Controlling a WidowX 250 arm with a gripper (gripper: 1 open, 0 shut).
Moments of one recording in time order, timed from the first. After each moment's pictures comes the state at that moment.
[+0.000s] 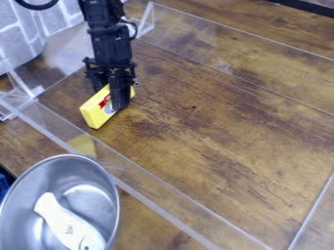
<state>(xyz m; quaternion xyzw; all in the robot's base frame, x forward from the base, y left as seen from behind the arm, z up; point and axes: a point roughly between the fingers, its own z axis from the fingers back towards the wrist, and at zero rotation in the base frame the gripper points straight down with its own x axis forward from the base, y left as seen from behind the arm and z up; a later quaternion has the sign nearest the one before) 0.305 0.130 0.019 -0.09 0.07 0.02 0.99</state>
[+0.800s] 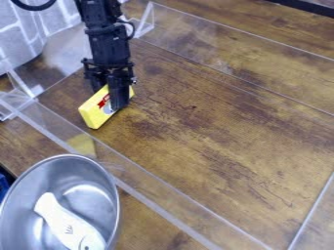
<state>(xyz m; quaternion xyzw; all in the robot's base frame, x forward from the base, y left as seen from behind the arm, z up) 0.303 0.131 0.020 -0.10 0.08 0.03 0.99</state>
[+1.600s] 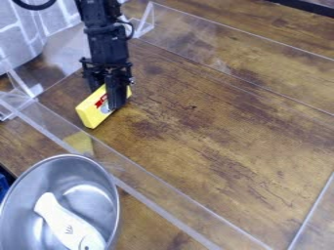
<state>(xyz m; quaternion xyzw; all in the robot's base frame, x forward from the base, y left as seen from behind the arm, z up) 0.299 0.130 0.025 -0.11 0.10 0.02 0.99</state>
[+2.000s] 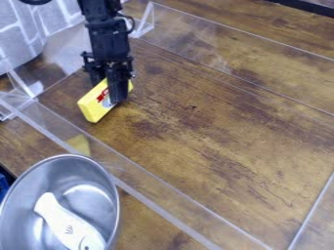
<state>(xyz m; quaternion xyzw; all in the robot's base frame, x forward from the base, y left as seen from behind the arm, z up) 0.303 0.130 0.036 -0.11 0.10 0.02 0.99</state>
